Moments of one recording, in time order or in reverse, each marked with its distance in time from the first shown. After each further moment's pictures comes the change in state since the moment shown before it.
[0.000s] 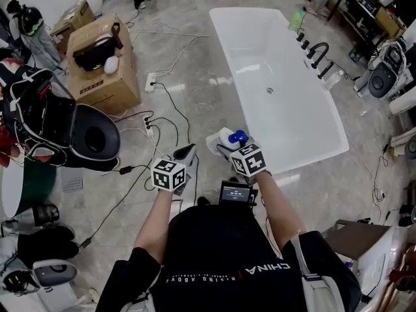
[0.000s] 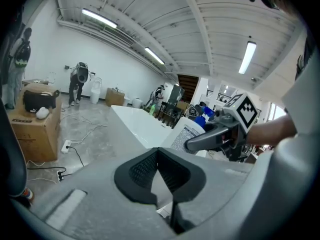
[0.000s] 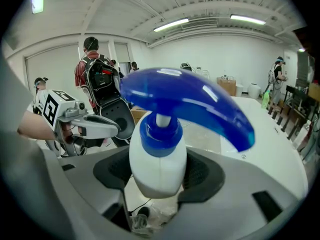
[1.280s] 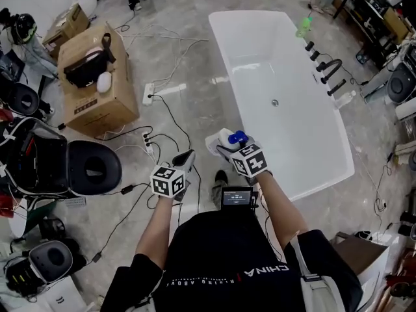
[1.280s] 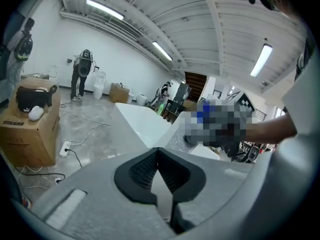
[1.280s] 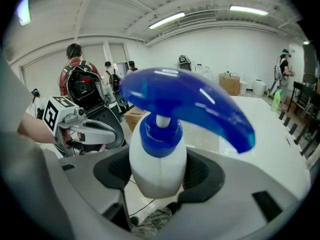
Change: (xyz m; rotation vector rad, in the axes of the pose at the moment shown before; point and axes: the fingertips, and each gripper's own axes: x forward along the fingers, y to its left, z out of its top) left arm 0.124 0.122 0.074 -0.057 0.037 0.025; right arm 0.115 -0.127 0.106 0.011 0.019 0.042
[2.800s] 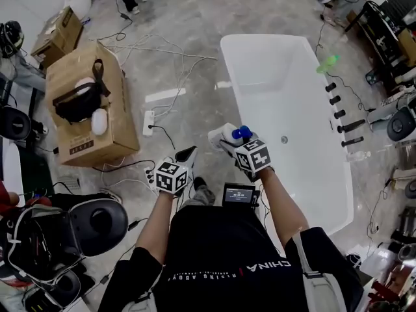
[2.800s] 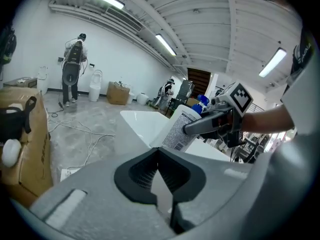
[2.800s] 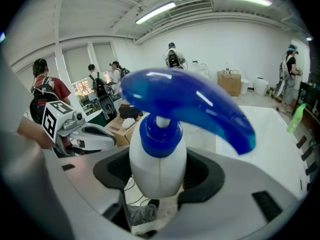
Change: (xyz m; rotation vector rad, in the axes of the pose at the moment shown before) left arm 0.215 0.255 0.216 0.037 0.053 -0.024; right arm 0.224 -0.217 0.258 0.041 0.032 -0.012
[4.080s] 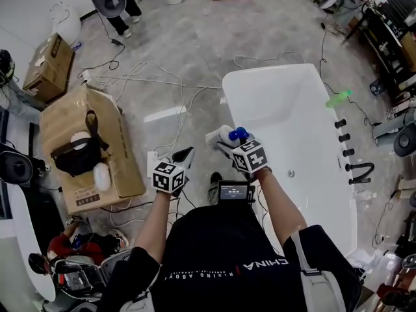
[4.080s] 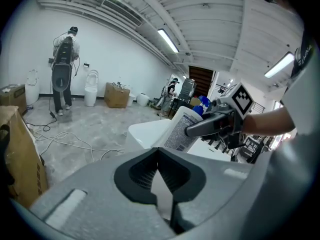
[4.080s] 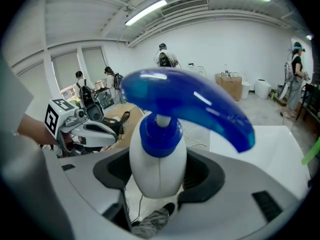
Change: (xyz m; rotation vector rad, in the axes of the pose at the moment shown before) left arm 0.164 0.191 0.188 0.043 0.020 -0.016; right arm 0.149 -0.173 0.201 0.022 -0.038 -0.011
